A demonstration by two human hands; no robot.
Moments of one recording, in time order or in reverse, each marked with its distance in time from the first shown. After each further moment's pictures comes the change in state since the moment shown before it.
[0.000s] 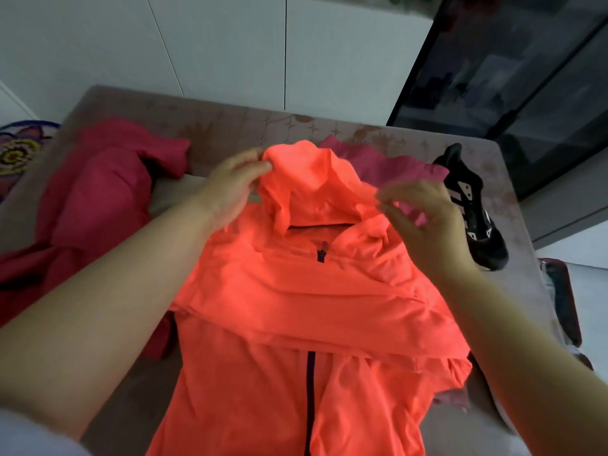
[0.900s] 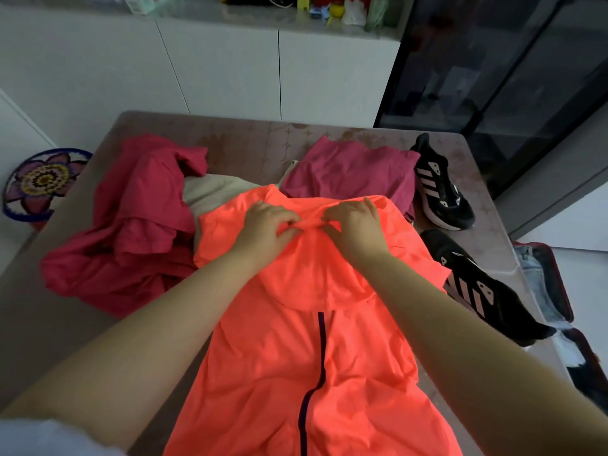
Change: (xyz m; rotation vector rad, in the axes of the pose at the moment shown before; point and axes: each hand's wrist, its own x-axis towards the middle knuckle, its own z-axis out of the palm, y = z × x) left_hand -0.111 -0.023 0.032 1.051 0.042 0.507; right_hand -0.052 -0.072 0.047 -0.394 -0.299 0.173
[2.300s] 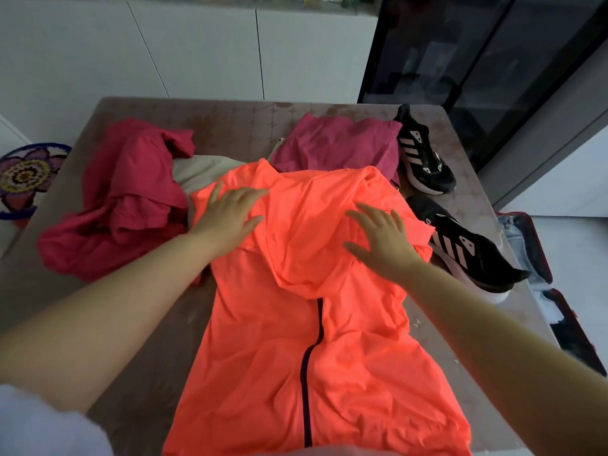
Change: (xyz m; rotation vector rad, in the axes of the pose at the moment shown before) left_hand -0.040 -0.026 -0.025 0.341 -0.301 -0.029; right_hand -0.094 0.033 -0.014 -0.083 -0.224 0.078
